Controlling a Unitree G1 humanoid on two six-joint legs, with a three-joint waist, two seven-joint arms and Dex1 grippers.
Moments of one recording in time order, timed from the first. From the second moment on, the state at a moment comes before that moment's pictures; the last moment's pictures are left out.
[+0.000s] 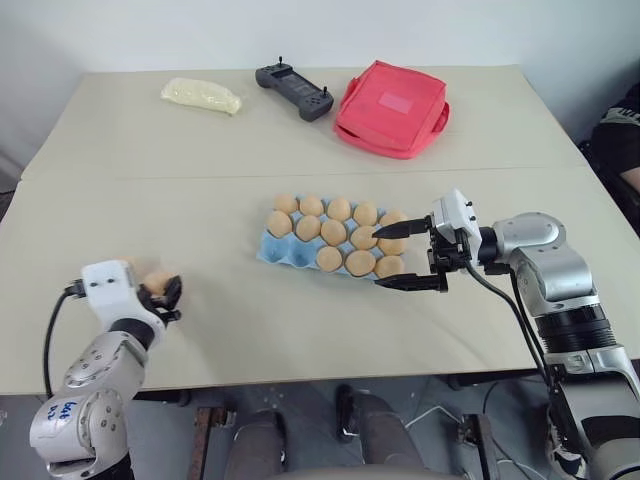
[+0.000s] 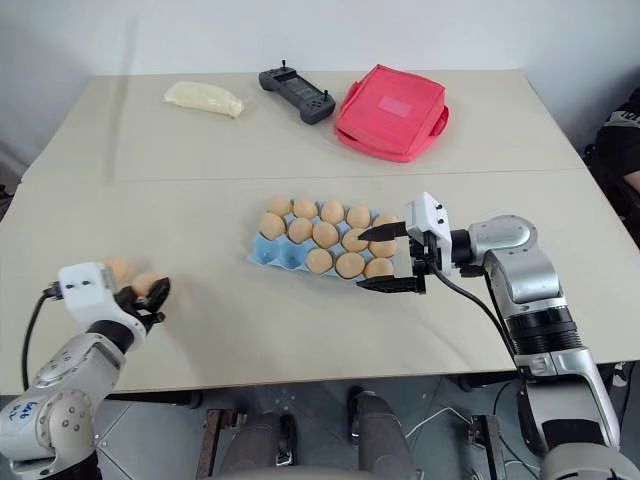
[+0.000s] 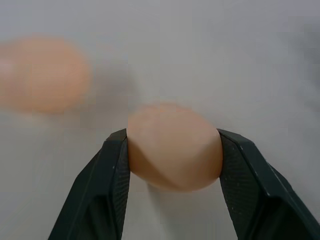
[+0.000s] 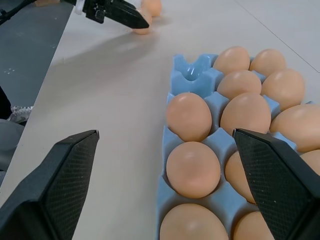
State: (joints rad) left arm 0.02 0.28 0.44 -0.62 -0.54 0.99 0.08; right arm -0.63 -0.65 0.11 0.18 0.37 0.24 1.41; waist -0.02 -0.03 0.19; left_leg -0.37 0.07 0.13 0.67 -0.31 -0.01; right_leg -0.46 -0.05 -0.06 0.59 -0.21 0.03
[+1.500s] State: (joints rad) left arm -0.31 0.53 0.15 -0.36 -0.47 0.83 -0.48; right arm -0.36 -0.71 -0.07 -0.12 0.47 0.30 1.21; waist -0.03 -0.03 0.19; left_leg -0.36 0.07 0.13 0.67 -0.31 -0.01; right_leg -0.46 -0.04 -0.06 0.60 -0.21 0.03
